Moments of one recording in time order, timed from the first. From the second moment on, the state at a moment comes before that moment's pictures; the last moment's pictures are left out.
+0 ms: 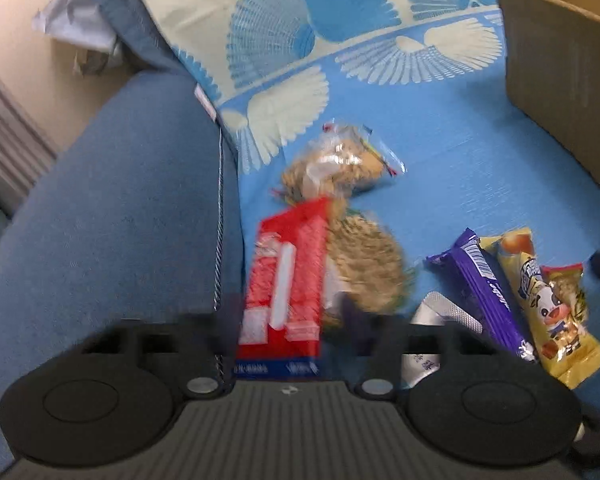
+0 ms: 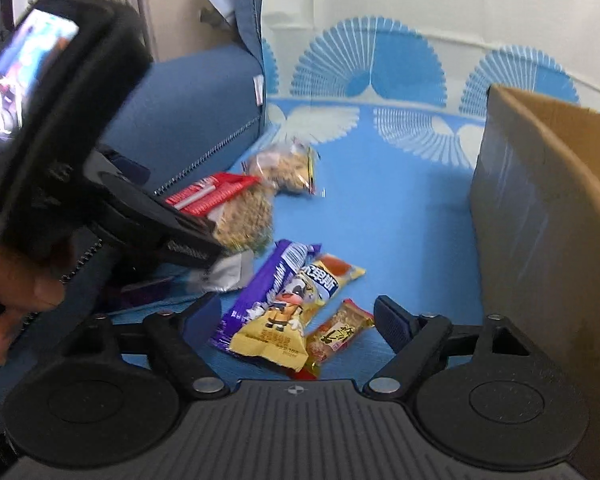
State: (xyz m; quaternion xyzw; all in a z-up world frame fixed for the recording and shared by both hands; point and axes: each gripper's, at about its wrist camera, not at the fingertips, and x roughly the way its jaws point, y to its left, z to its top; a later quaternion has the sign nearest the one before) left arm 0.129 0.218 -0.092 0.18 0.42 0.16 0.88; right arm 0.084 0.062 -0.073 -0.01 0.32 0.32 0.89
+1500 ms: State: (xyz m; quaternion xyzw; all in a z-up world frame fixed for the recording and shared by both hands) left arm 0.017 0.220 -0.087 -0.08 0.40 0.15 0.90; right arm 0.037 0.043 -0.061 -0.02 0.35 0.36 0.86
